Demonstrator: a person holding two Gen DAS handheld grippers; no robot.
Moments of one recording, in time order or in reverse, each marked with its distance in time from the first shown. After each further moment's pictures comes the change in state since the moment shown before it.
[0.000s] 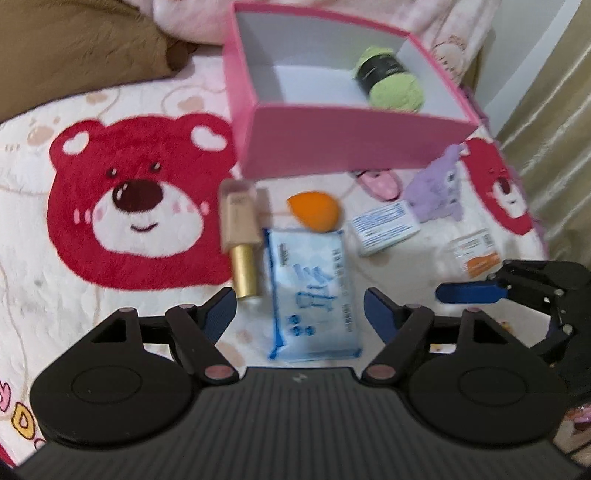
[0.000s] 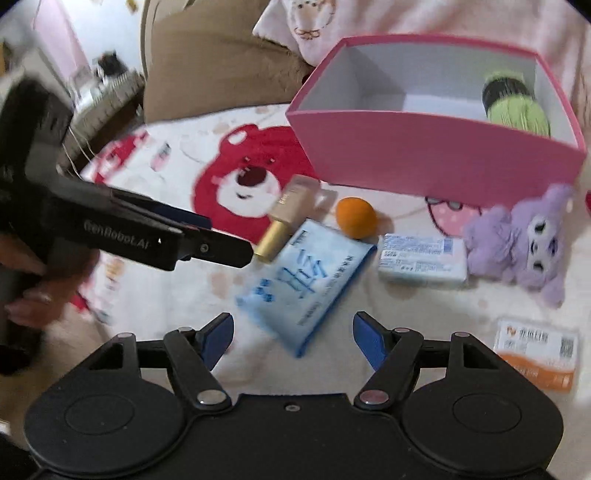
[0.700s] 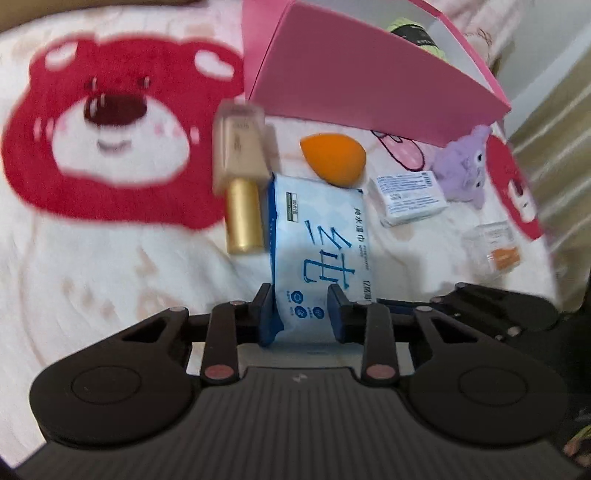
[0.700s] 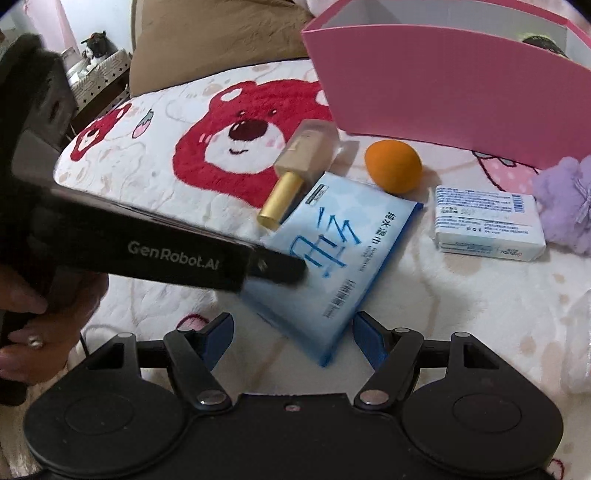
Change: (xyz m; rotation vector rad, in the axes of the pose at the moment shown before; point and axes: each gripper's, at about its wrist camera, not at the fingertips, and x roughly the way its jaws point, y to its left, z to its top) left arm 0.059 0.022 -0.036 -0.135 0.001 -0.095; right arm 0.079 0.016 -0.025 0.007 0.025 -0.028
